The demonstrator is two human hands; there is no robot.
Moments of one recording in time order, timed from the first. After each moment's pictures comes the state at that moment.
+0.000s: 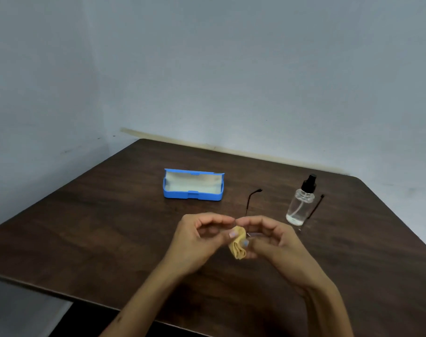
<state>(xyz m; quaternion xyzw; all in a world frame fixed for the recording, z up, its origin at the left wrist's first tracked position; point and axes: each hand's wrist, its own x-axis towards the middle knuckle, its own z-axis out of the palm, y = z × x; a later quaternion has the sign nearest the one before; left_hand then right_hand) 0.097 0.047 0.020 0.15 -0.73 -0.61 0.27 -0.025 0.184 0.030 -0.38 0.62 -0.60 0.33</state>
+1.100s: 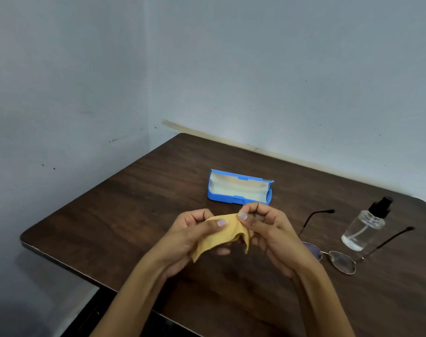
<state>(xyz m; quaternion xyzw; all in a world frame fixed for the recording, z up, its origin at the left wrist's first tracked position) 0.155 -0.034 0.019 0.18 -0.52 -0.81 0.20 0.010 0.072 0.039 -0.37 0.56 -0.61 0.42</state>
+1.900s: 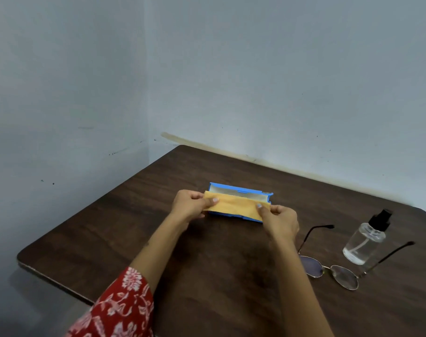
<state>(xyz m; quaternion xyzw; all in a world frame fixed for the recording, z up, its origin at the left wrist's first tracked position) 0.081 -0.122 0.017 0.43 -0.60 -0.62 0.26 -0.044 0.015 0.021 -0.12 0.81 -0.57 0.10</state>
